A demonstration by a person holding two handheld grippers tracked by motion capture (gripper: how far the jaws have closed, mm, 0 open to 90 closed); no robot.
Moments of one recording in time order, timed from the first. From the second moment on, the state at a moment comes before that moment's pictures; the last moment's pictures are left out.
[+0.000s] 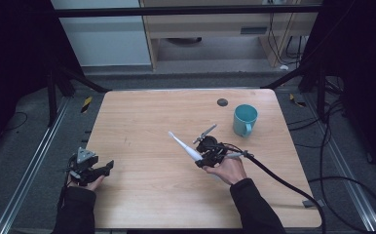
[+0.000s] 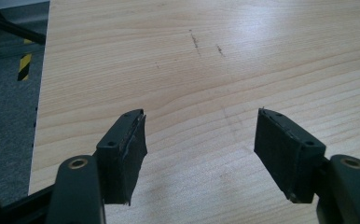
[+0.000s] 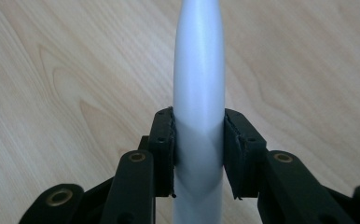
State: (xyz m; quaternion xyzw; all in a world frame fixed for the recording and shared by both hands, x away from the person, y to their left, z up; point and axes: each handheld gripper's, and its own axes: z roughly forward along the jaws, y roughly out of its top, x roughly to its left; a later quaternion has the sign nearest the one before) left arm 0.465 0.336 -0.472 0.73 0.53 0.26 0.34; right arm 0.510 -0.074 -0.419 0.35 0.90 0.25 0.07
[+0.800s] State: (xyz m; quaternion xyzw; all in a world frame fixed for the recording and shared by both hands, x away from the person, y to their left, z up) left arm 0.464 0.335 -0.472 0.74 0.52 0.26 0.34; right arm 0.523 -0.101 -0.380 0.37 0.82 0.41 0.16
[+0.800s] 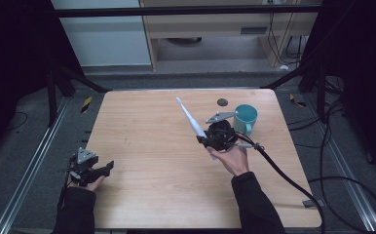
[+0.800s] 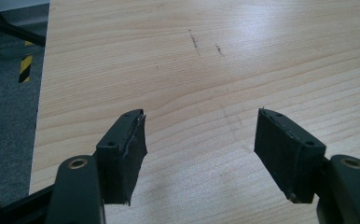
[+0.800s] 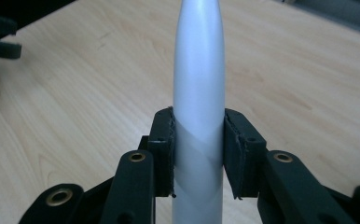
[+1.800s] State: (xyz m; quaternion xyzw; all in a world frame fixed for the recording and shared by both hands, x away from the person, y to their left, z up) left arm 0.465 0.336 -0.474 0.74 0.53 0.26 0.34; right arm 0.565 -0.145 -0.351 0.41 0.71 0.51 0.26
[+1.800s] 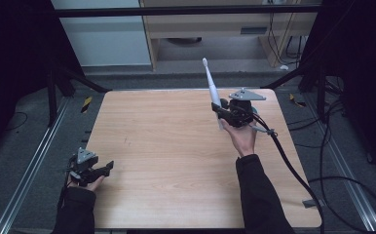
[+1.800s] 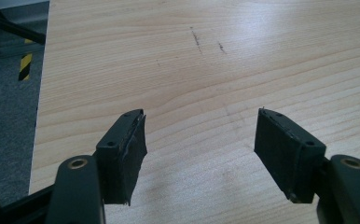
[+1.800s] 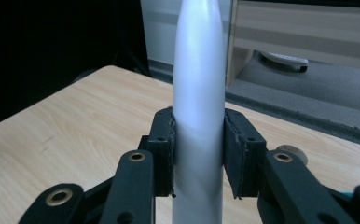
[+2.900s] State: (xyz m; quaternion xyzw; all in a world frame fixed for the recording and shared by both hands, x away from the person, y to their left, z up) left arm 0.463 0.338 -0.472 0.73 0.53 0.27 0.34; right arm 0.629 -0.205 -0.361 0.48 0.66 0.49 0.31
